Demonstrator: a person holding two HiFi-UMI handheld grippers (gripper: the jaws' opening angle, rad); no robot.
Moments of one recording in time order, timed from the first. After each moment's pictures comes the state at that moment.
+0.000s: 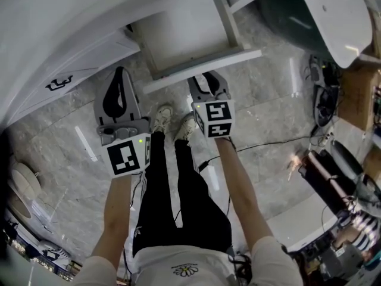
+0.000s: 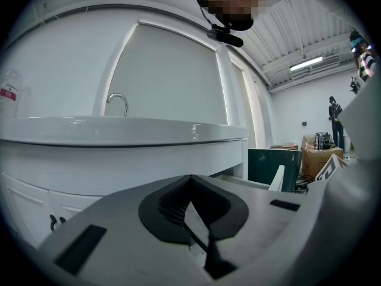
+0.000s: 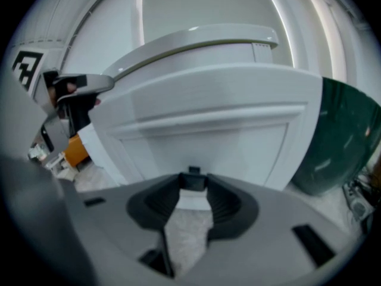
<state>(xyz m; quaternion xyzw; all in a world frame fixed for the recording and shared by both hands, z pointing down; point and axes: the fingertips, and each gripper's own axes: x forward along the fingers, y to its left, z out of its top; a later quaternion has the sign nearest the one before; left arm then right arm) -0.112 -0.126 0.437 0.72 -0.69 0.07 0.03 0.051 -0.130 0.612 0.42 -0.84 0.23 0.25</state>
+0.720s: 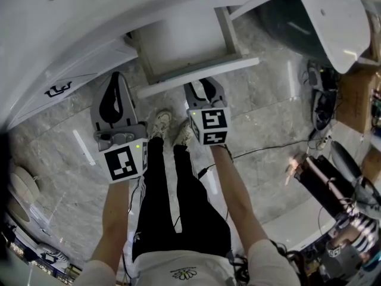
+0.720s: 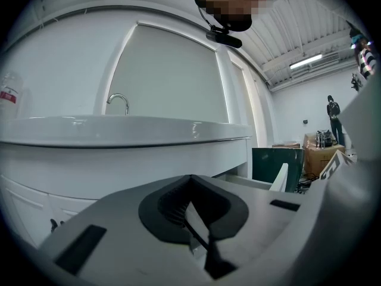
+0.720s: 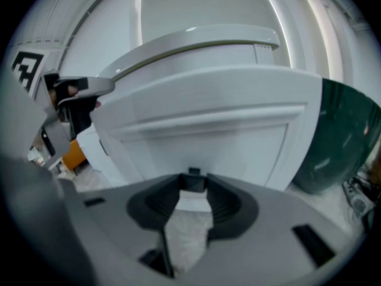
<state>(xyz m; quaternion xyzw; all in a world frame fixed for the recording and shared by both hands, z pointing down) -0.122 -0.135 0.438 0.72 -0.69 0.08 0.02 0.041 -0.137 0.608 0.43 -0.84 0.23 0.25</state>
